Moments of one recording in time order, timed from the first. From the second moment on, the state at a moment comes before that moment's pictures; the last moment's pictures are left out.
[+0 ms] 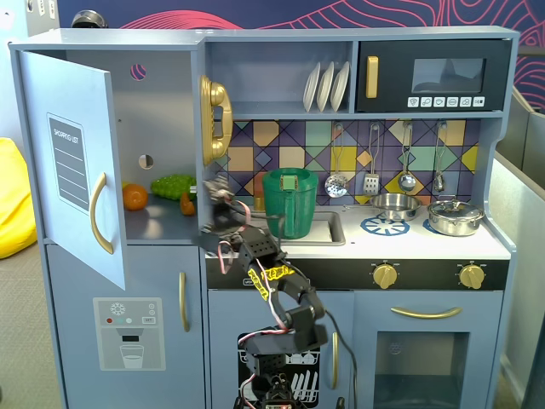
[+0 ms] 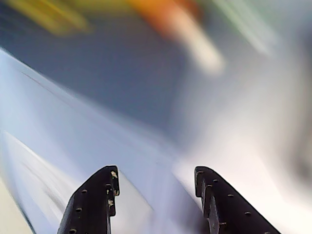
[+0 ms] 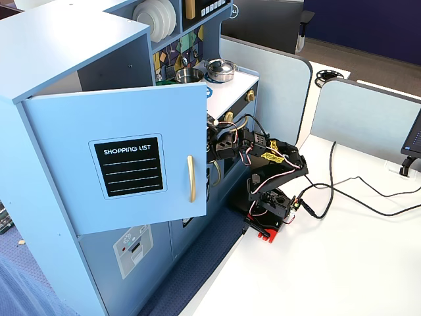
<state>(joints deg) -28.7 150.2 126.5 43.2 -95.2</state>
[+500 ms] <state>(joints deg) -4.3 170.8 164.9 76.5 -82.9</state>
